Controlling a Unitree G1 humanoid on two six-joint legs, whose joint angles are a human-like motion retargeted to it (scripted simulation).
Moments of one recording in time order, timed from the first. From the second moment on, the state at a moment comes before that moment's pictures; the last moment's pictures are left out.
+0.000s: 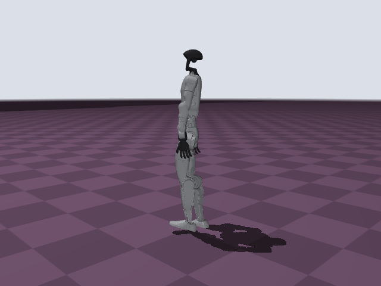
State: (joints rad) left arm -0.17 0.11 0.05 1.66 0.28 0.20 -0.23; right arm 0.09 -0.11 -0.01 1.50 -0.40 0.08 0.23; waist 0.06 -0.06 -0.09; left_leg -0.07 -0.18 0.18 0.05 -0.36 0.11; right_leg 0.10 -0.17 -0.60 0.03 -0.06 0.09
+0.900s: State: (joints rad) left arm -0.27 0.11 -0.11 1.70 0.37 0.20 -0.21; right arm 0.12 -0.10 -0.03 1.49 -0.44 0.07 0.22; waist 0.24 -0.18 -0.07; left_leg -0.14 -0.27 -0.02 0.05 -0.23 0.11; right_leg 0.21 -0.21 -0.83 0.05 -0.16 0.14
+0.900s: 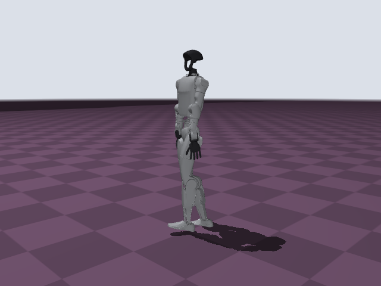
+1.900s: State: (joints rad) left arm -0.02 0.10 0.22 1.53 0.22 0.18 -0.23; right arm -0.04 -0.12 0.05 1.55 -0.43 0.13 0.25; waist -0.18 -0.01 -0.11; left_leg -0.07 -0.08 0.40 0.03 -0.38 0.10; right_leg -0.04 -0.10 -0.39 0.06 -0.01 0.08
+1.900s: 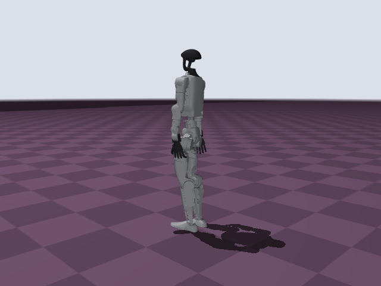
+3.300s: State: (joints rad) left arm 0.04 0.03 0.18 1.53 0.24 0.18 -0.25; right arm -0.09 -0.10 -0.02 1.49 -0.41 0.16 0.25; waist -0.54 0.15 -0.10; left_leg -0.02 0.04 0.73 0.01 -0.47 -0.01; right_leg -0.25 0.06 -0.02 0.07 0.12 0.11
